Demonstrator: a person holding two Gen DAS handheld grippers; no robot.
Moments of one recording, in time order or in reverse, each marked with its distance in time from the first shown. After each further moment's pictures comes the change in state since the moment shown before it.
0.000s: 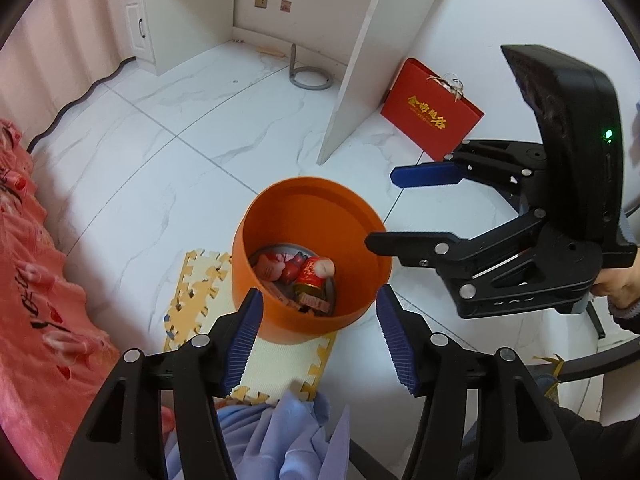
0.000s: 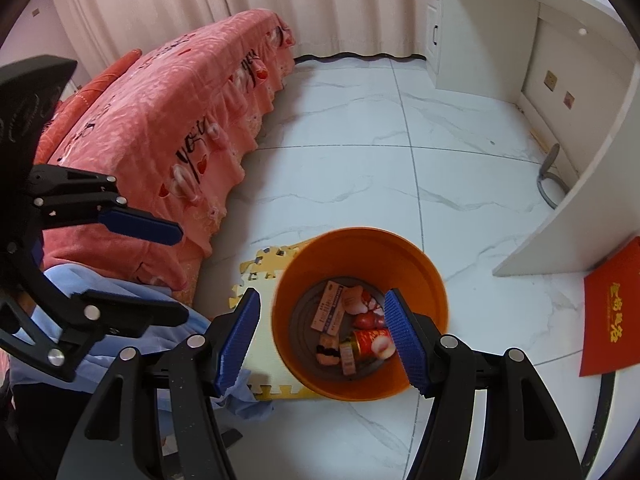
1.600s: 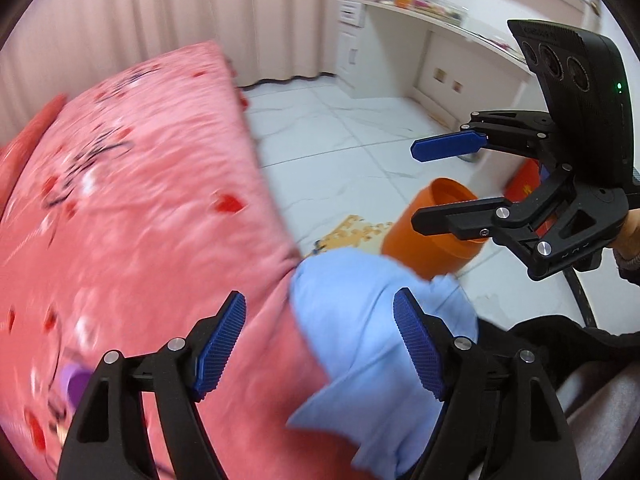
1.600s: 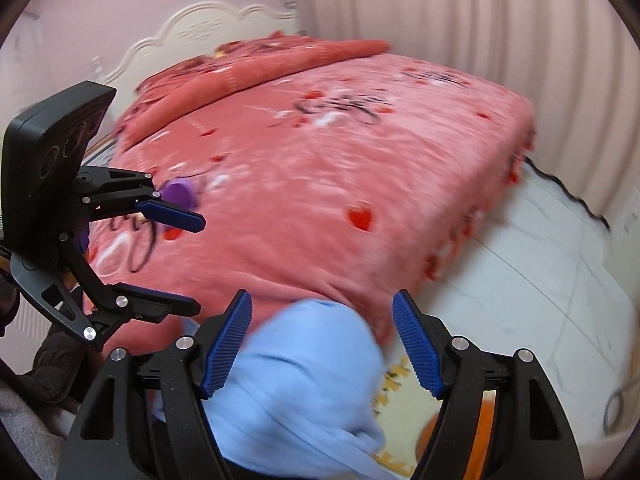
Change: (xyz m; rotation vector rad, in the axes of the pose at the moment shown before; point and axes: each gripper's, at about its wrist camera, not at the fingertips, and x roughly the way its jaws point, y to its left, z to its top) left arm -0.218 0.031 -0.258 -0.478 -0.241 0.403; right arm -0.078 0.374 0.020 -0.670 -0.084 0.422
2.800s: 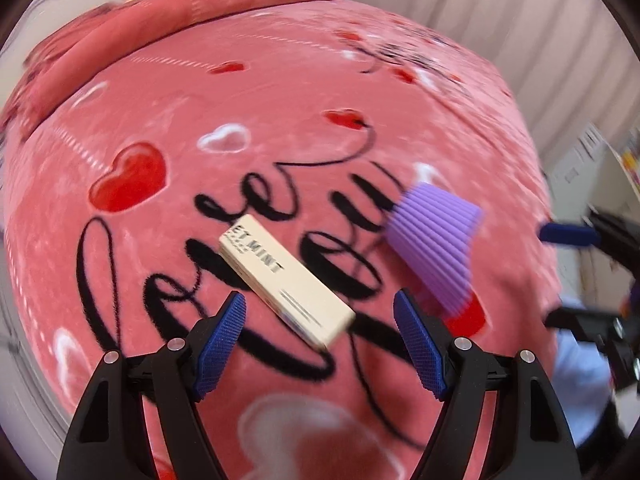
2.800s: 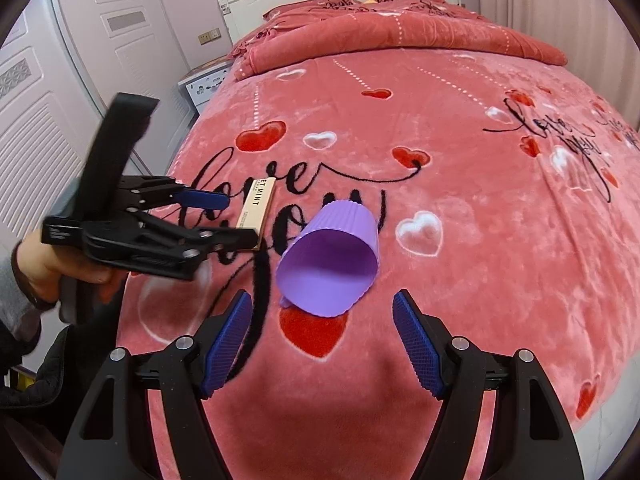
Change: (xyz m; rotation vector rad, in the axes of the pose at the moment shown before) left arm -0.039 0.243 -0.183 -0.812 -0.014 0.378; right arm 0.210 0.197 0.112 -0.325 0.172 0.348
